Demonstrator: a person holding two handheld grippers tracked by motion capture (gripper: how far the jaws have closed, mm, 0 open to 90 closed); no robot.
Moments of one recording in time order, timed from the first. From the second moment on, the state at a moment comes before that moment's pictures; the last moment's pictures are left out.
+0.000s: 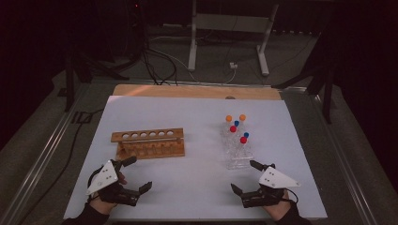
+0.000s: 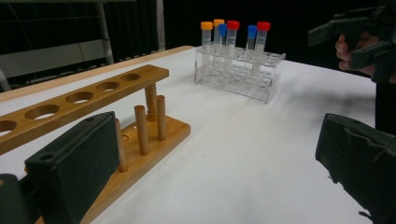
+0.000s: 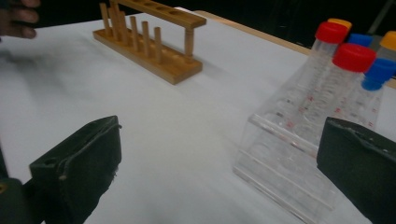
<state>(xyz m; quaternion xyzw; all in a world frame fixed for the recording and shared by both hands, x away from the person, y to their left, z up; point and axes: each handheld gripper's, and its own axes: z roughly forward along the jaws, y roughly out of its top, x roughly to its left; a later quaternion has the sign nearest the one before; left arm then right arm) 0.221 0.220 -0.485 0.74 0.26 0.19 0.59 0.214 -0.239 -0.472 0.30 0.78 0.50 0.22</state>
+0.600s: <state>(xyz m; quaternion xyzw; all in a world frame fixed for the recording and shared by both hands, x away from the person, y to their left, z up) 0.220 0.221 -0.483 0.74 0.26 0.18 0.59 0.230 -0.235 -0.433 0.30 0.76 0.51 0.25</state>
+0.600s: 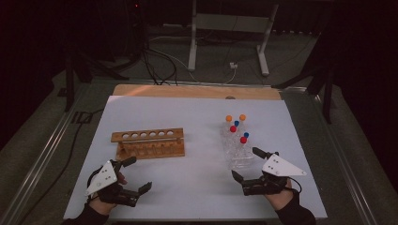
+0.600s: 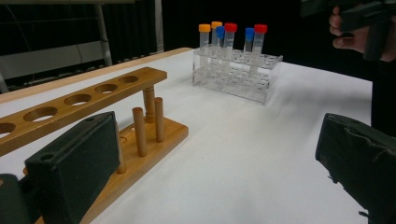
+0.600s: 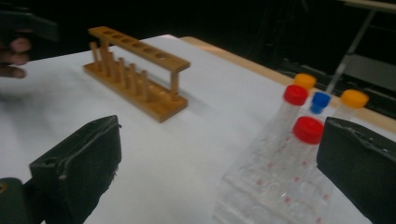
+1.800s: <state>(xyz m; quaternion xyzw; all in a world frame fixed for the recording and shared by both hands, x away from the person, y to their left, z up) 0.219 0.223 -0.482 0.74 0.26 0.18 0.60 0.284 -0.225 -0.464 0.45 0.72 0.44 0.30</state>
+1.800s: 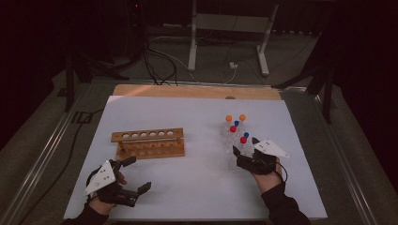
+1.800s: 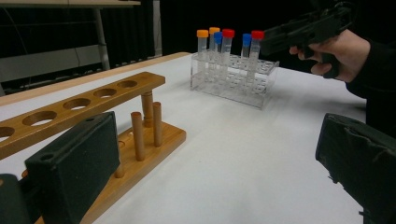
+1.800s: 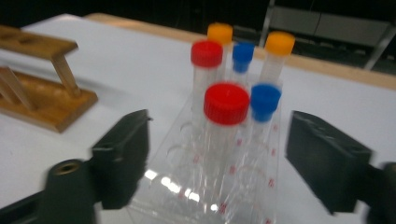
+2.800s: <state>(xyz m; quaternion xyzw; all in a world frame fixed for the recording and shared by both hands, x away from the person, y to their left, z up) 0.220 0.224 -0.483 0.74 0.26 0.18 0.60 0.292 -0.216 -0.474 0.48 0.72 0.41 0.29</state>
